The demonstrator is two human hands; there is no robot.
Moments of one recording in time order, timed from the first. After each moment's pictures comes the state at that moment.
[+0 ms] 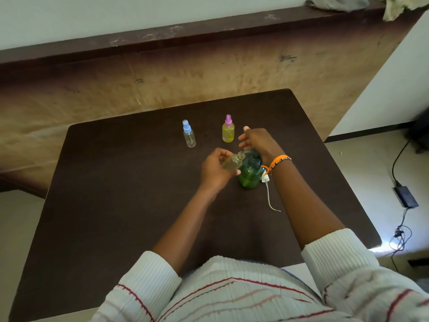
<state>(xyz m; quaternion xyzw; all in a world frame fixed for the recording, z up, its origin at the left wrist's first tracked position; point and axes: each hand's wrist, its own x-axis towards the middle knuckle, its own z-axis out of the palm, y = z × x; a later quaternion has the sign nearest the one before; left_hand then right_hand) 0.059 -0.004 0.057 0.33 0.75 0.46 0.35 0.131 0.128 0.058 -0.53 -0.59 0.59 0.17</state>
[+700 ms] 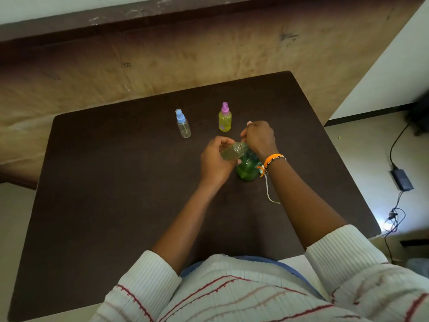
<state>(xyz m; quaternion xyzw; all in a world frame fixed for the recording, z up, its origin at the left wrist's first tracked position) 0.062 0.007 0.048 0.36 0.75 0.47 0.29 0.131 0.115 0.050 -0.61 -0.61 0.47 0.19</state>
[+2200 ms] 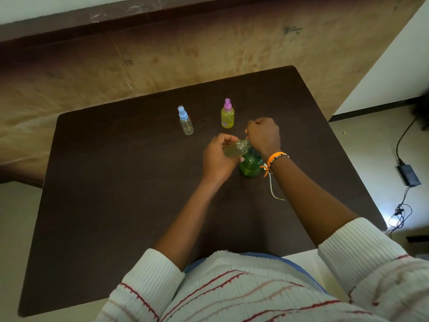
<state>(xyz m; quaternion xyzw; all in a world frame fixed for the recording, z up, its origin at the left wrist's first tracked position) 0.059 0.006 0.047 0.37 0.74 0.47 0.31 0.133 0.107 0.057 -0.63 -0.60 0.44 0.21</state>
